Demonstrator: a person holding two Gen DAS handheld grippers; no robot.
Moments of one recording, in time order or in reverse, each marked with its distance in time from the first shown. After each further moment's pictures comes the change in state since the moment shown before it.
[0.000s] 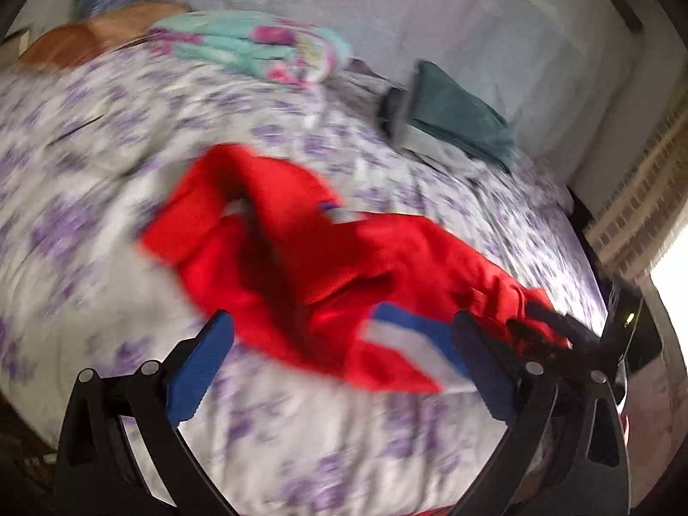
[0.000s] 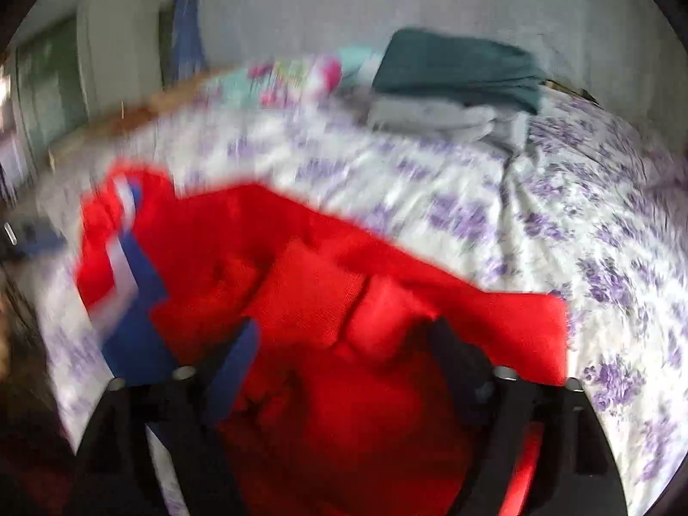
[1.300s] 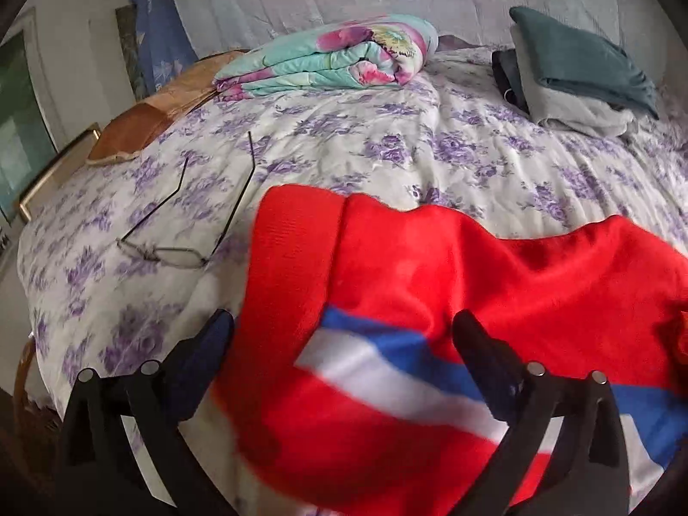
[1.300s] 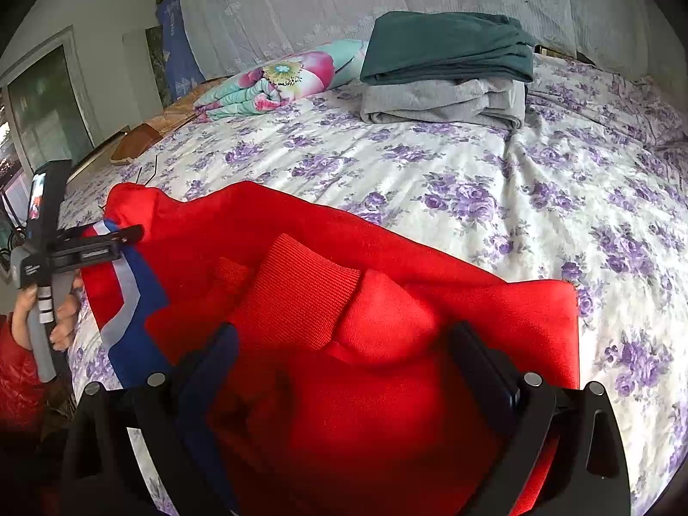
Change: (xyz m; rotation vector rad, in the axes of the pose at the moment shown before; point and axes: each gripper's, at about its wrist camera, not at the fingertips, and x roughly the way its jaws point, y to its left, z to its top) left arm 0.056 0.022 0.047 0.168 -0.026 0.590; right arm 0.013 -0.012 -0.004 0.077 0.043 0.071
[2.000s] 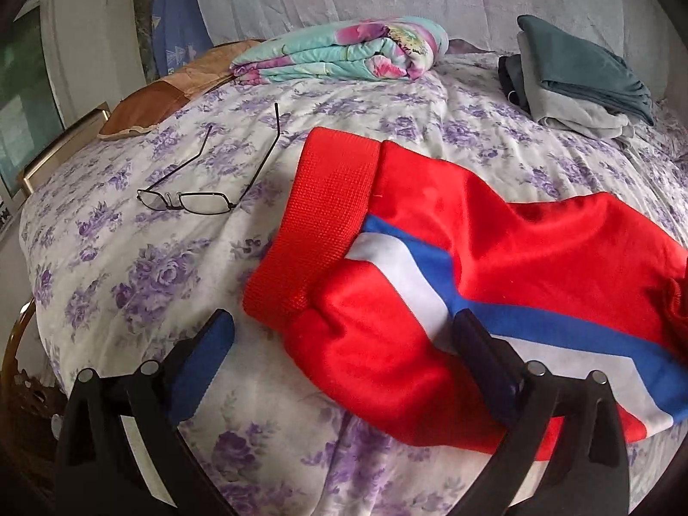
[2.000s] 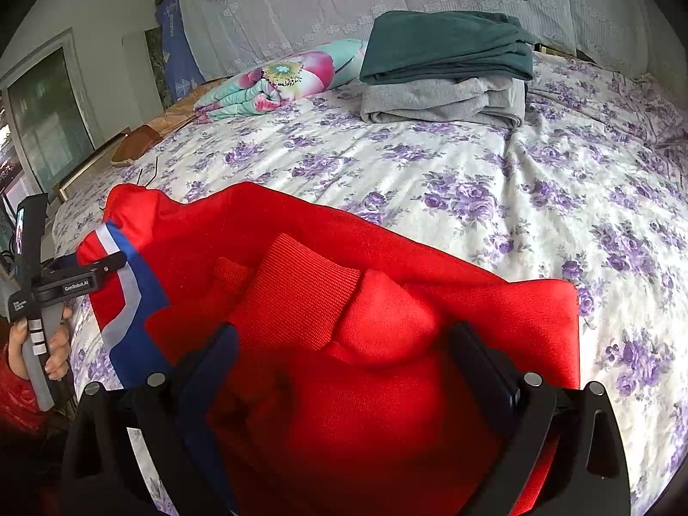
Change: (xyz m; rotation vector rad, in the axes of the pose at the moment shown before) left arm -0.007 0.012 -0.040 -0.049 0.002 -0.002; right arm 0.000 -0.001 0.001 0.002 0.003 0.001
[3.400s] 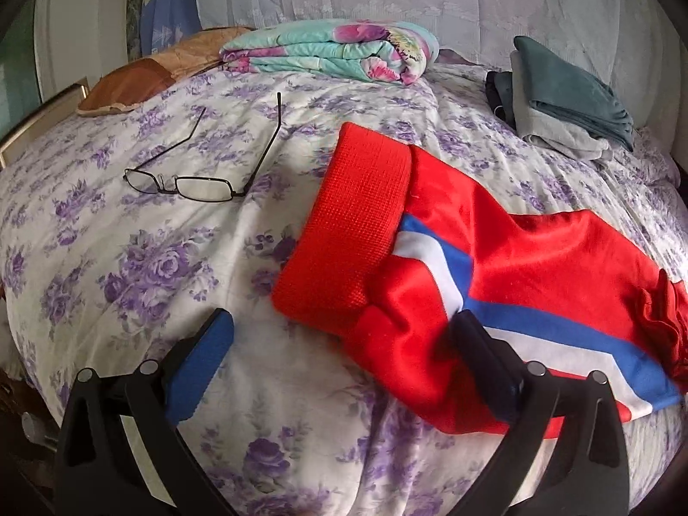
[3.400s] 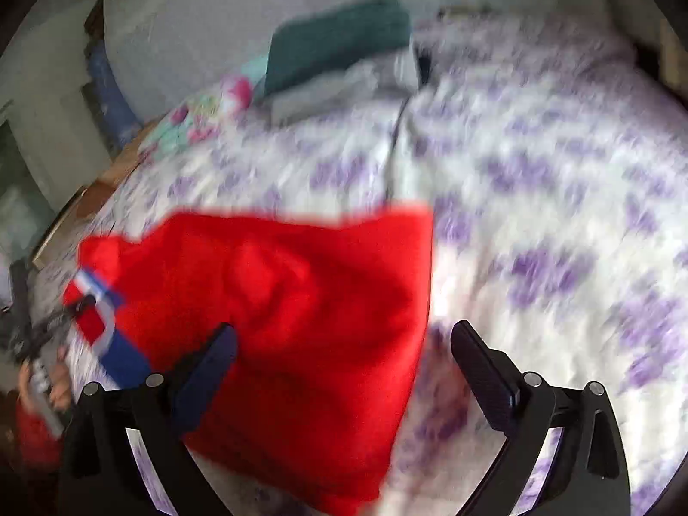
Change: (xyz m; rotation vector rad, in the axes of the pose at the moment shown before) left arm 0.006 0.032 -0.002 -0.062 0.016 -0.151; right arm -0.047 -0.048 -0.018 0.224 -0.049 -0.107
